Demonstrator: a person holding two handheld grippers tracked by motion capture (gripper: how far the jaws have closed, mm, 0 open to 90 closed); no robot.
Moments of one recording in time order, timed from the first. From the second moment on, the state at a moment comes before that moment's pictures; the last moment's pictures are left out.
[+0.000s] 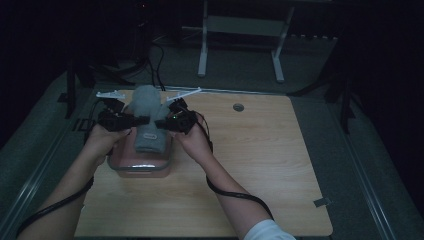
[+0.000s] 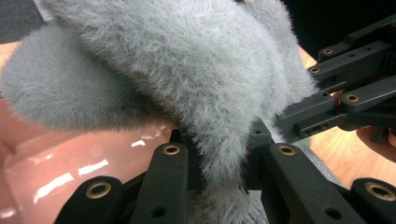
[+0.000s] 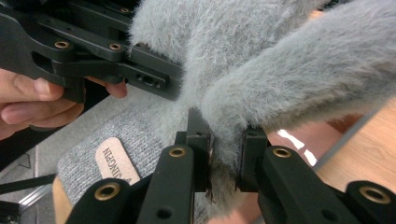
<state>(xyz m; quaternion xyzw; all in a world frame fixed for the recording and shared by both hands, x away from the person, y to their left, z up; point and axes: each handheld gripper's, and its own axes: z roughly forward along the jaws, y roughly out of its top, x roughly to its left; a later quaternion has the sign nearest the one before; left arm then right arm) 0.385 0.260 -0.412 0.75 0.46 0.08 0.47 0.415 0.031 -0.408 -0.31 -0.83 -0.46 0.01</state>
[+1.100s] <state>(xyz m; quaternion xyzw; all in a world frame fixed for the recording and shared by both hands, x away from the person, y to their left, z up) 0.426 0.242 -0.513 0.78 0.56 0.05 0.27 0.430 0.087 -0.497 -0.33 -0.90 -0.28 -0.05</state>
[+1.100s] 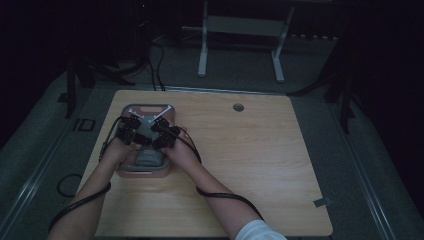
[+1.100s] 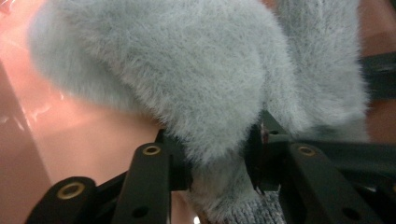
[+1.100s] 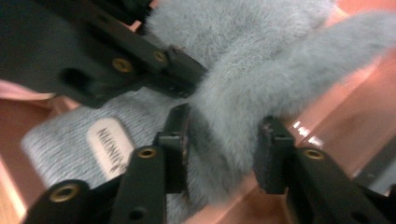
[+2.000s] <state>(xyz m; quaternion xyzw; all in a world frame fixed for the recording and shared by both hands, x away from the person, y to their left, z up) 0.367 0.213 -0.451 0.75 0.48 0.18 0.42 0.409 -0.032 -0.453 -0.27 -0.87 -0.41 -0.04</state>
